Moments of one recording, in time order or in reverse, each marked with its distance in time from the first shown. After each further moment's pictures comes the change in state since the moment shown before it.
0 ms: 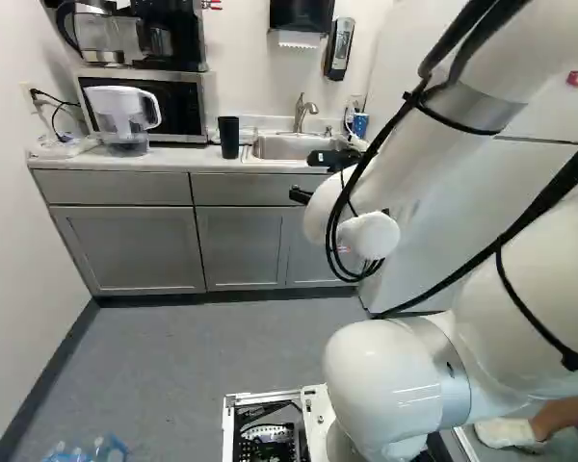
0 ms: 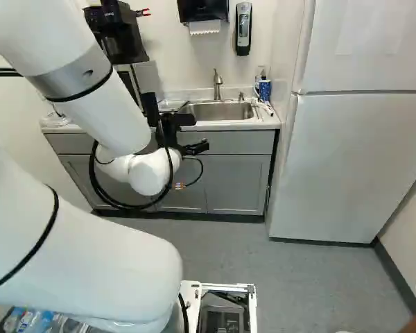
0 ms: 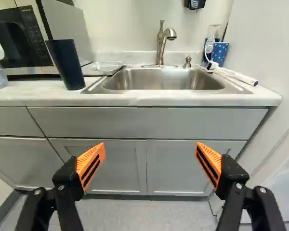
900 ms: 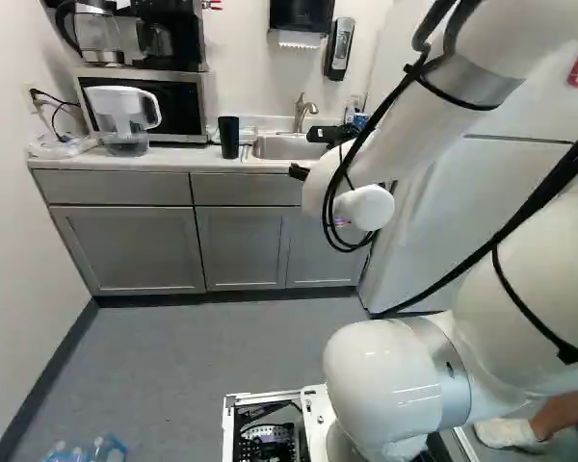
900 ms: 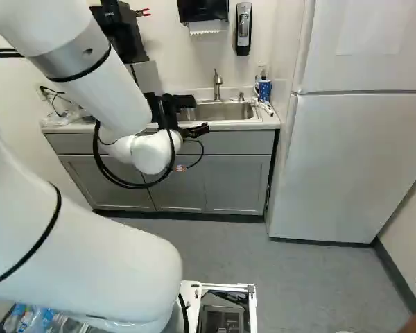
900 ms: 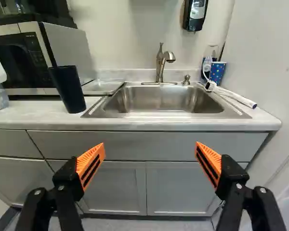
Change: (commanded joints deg) arm 0.0 -0.8 -6.8 0.0 -2.4 0.0
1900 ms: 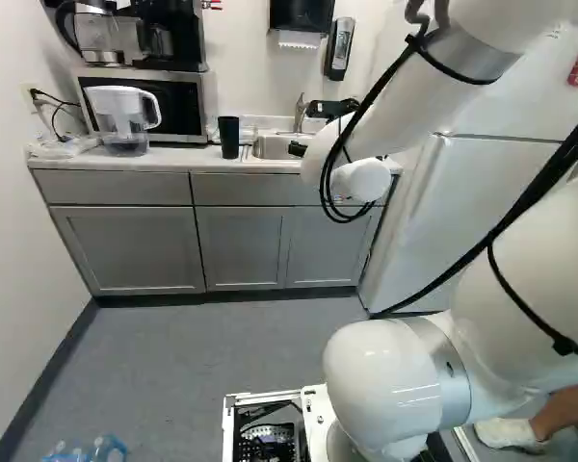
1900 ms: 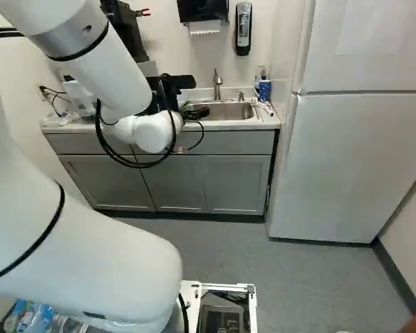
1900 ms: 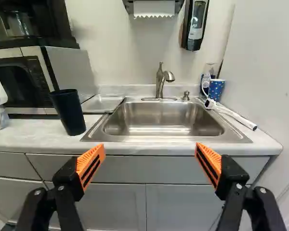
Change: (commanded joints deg) arm 0.0 -1.3 -7.7 0.0 -3.1 0.0
